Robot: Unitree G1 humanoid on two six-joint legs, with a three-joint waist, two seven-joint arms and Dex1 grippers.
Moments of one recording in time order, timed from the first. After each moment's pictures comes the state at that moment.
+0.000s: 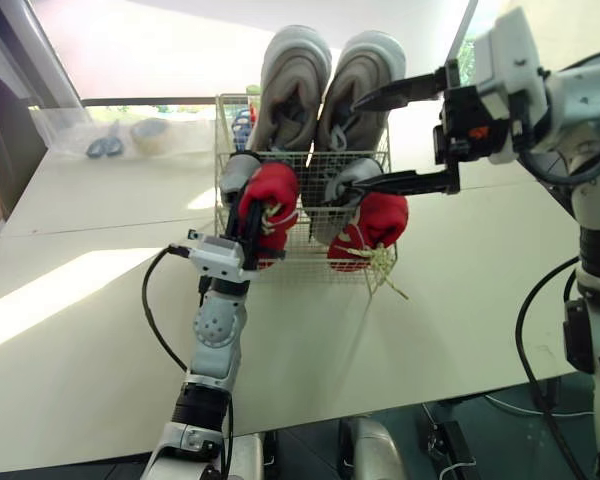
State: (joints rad) left arm -0.30 -0.02 -0.06 0.17 0.00 -0.73 -0.09; right arm -1.13 -0.83 0.07 -0.03 0.46 0.49 1.34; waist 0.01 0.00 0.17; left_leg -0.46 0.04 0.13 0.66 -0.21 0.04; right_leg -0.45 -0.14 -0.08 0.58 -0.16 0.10
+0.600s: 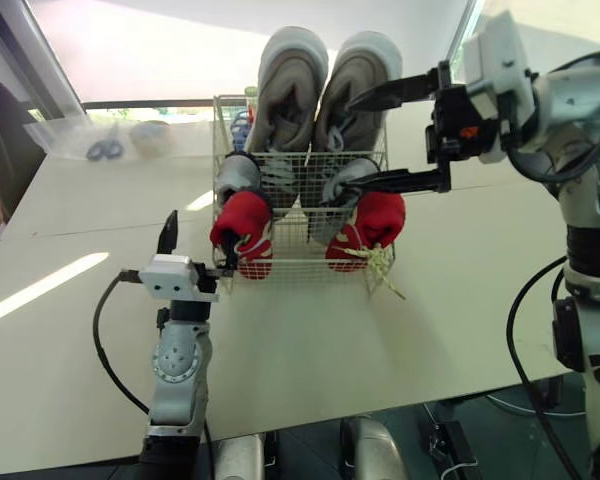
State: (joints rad) left arm -0.04 0.07 0.03 -0.22 -0.10 -0.33 -0.07; right arm -1.13 -0.77 0.08 0.01 0.43 0.45 1.34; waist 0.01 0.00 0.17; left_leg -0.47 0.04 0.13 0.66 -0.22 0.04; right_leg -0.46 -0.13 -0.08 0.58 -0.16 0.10
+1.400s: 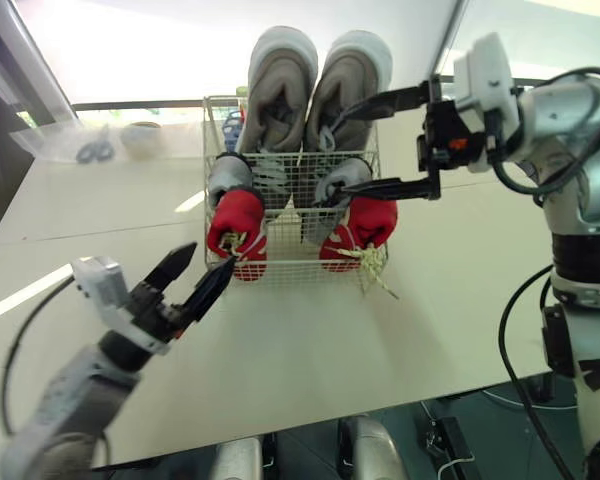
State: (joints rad) left arm 0.27 0.79 0.48 -0.67 -1.33 0.47 -0.41; right arm -1.03 -0.79 0.05 0.00 0.42 0.43 1.34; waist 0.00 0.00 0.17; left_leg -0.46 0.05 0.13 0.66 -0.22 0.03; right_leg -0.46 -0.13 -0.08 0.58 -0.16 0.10
